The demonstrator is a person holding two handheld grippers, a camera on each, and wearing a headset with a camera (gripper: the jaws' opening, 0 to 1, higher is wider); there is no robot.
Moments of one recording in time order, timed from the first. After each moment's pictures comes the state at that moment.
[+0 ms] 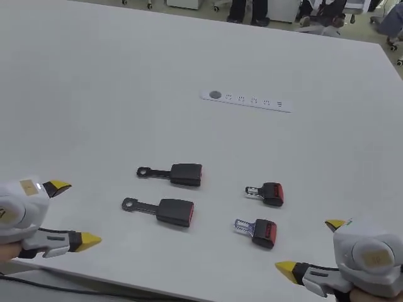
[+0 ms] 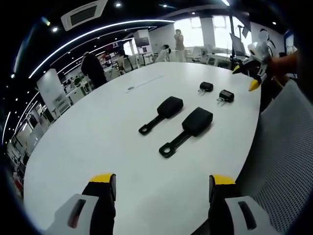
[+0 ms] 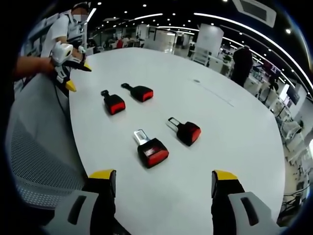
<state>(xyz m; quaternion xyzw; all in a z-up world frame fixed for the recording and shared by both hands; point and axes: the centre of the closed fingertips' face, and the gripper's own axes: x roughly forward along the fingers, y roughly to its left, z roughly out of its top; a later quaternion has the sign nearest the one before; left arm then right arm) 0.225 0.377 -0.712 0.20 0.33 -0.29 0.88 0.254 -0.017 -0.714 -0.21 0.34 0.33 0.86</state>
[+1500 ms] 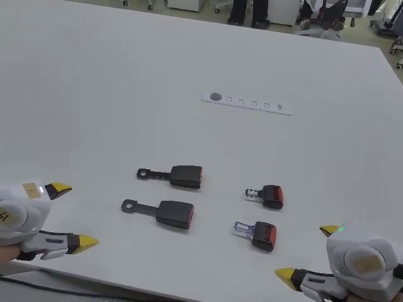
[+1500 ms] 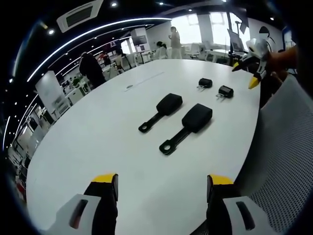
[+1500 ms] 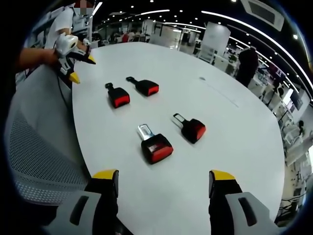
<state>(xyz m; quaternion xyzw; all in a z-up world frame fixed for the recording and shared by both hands) 0.224 0.380 -0.713 0.22 0.34 -0.29 0.87 0.247 -0.016 -0.722 -0.23 0.35 0.34 0.84</state>
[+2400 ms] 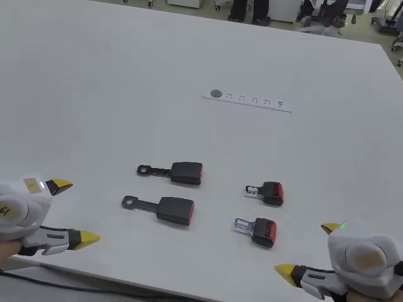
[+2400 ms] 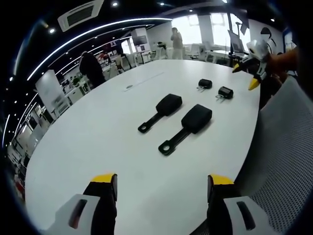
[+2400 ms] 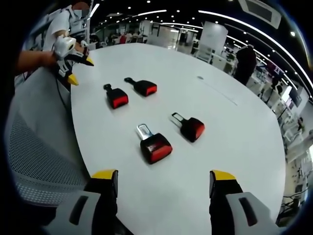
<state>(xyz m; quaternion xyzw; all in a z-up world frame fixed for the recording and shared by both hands) 0.225 0.380 -0.715 0.21 0.34 -0.29 0.87 0.249 -0.017 -0.721 -0.22 0.35 0.33 0.85</state>
